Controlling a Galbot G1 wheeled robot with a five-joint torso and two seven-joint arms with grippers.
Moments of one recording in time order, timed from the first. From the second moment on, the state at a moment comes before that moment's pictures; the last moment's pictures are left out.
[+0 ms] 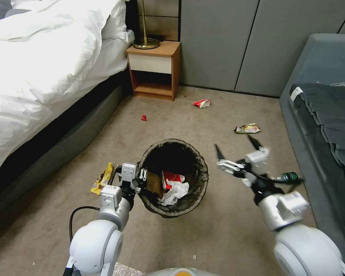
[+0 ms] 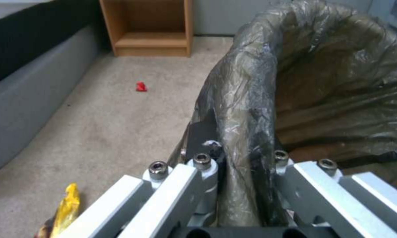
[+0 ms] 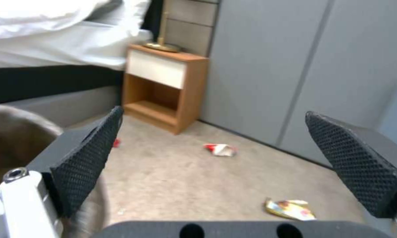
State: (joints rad) left arm 1.54 -1.47 -0.44 -2.29 -0.02 0.48 0.07; right arm -1.68 1.18 0.53 2.41 0.12 -0.11 0.10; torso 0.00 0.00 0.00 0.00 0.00
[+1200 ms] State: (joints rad) left arm 1.56 -1.49 -0.44 -2.32 -0.01 0.45 0.04; right arm -1.80 1.32 0.70 2.27 0.11 0.06 0.07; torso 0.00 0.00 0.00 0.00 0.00
